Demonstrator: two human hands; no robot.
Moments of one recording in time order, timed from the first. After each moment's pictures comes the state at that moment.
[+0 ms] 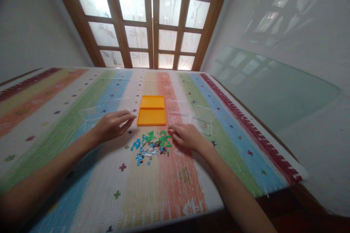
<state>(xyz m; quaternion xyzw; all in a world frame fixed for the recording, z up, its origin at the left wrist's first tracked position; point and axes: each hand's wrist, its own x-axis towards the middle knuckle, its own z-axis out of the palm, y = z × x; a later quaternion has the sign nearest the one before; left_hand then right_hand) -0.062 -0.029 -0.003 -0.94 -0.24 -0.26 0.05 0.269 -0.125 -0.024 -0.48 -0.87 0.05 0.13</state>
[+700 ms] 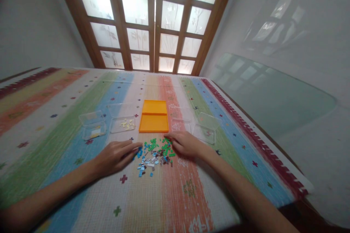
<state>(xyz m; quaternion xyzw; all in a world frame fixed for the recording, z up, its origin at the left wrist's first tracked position) -0.068 -0.083 -0.048 -0.94 -0.19 -0.30 -0.03 0.262 -0.103 -0.029 -0.43 -0.87 0.19 0.14</state>
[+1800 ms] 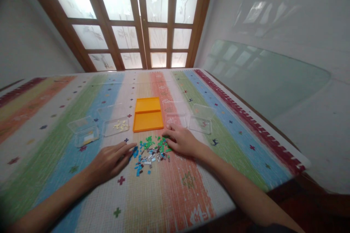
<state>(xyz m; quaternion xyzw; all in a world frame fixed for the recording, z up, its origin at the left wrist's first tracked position) -0.070 -0.088 -0.047 -0.94 -0.20 -0.27 -0.01 0.251 -0.126 -0.034 -0.50 -0.83 0.14 0.19</state>
